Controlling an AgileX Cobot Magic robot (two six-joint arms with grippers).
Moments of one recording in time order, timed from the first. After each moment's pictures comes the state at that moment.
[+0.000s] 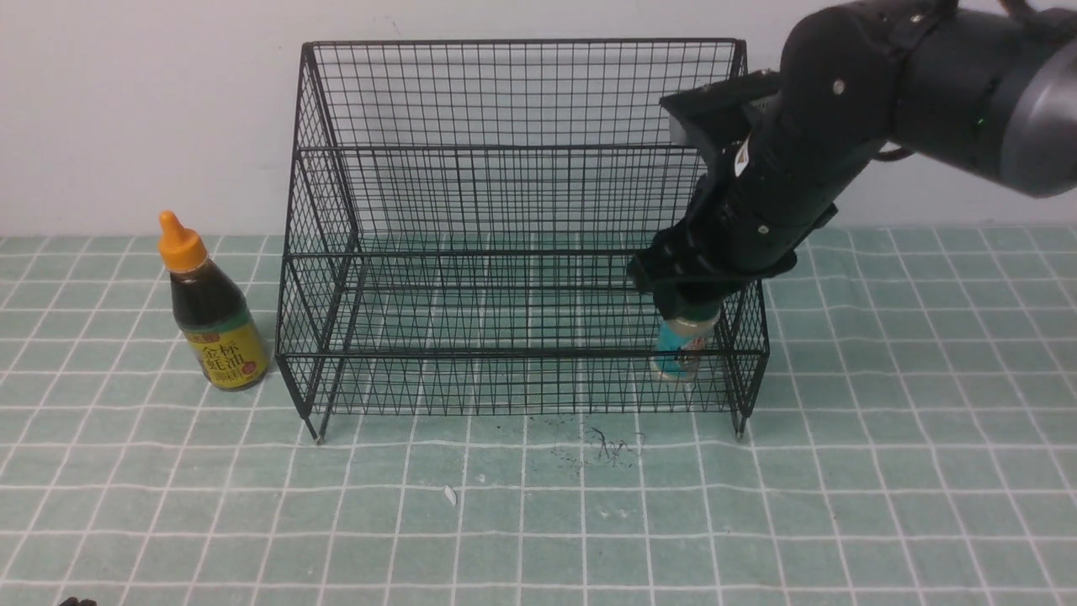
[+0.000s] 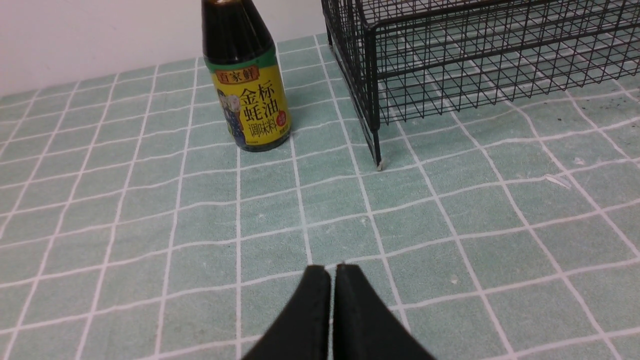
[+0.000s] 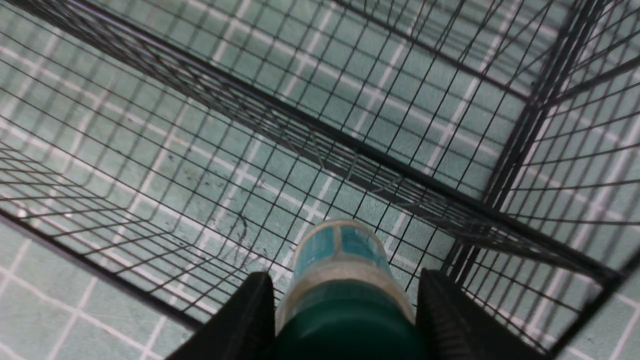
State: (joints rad) right arm 0.48 1.88 -1.62 0.06 1.07 0.02; left arm -0.11 -0.01 0.03 -0.04 0.37 0.12
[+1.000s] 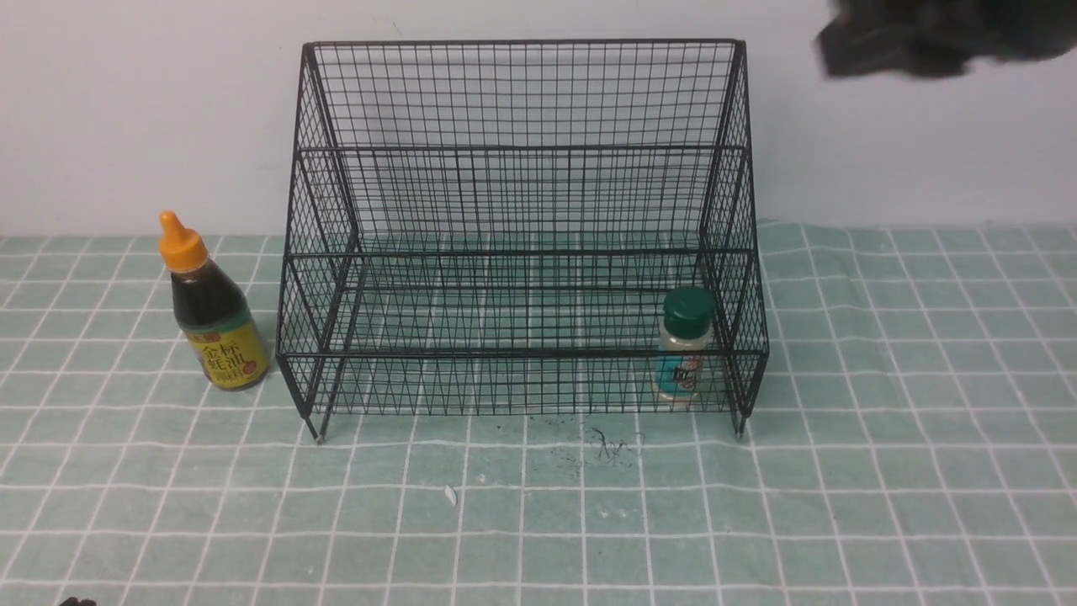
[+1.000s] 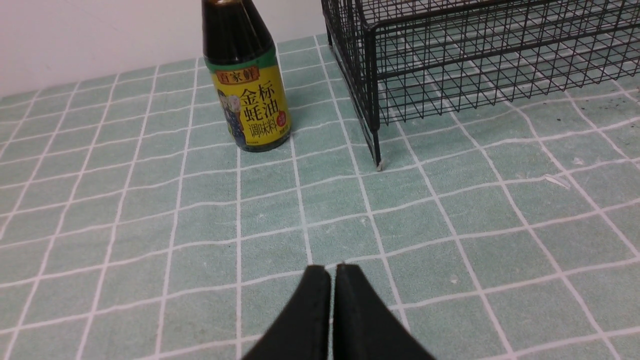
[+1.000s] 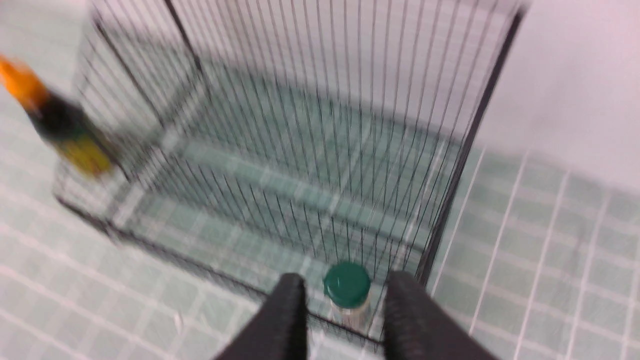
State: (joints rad) right arm 0.48 1.22 -1.59 0.00 1.11 0.17; left arm -0.11 -0.01 0.03 -0.04 0.37 0.12
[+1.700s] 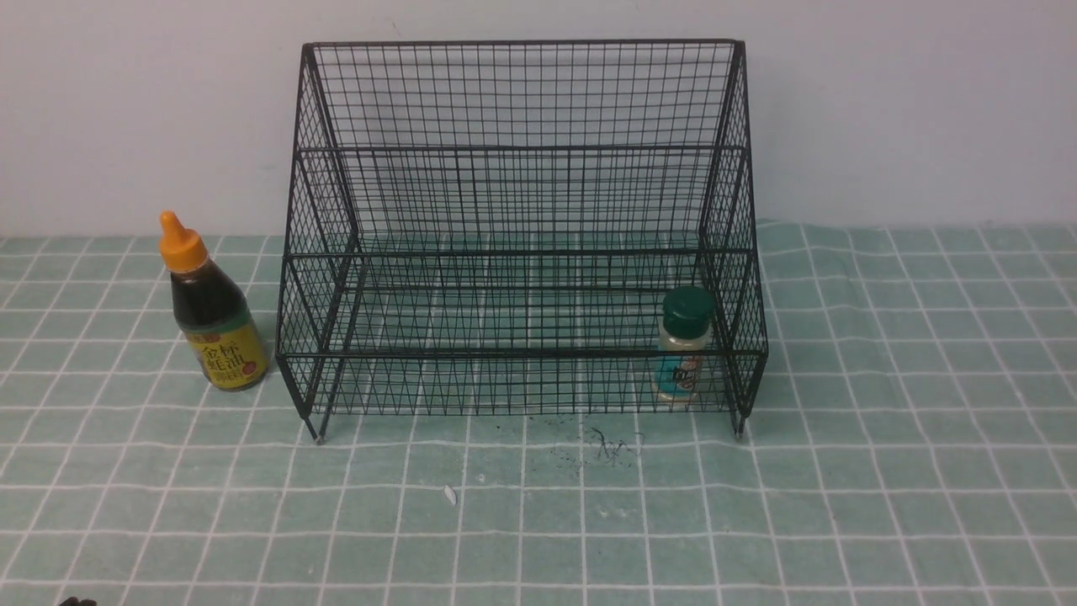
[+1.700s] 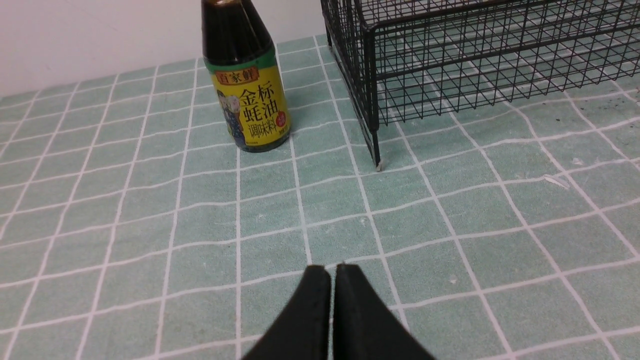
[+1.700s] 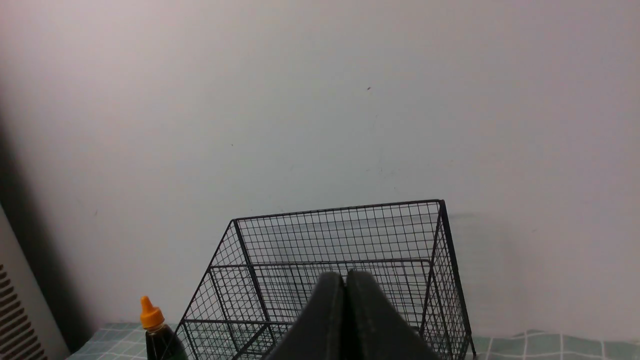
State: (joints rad) right arm 0.48 0.03 -0.51 -0.16 0.50 0.45; left arm -0.11 -0.01 0.03 -0.04 0.37 0.12
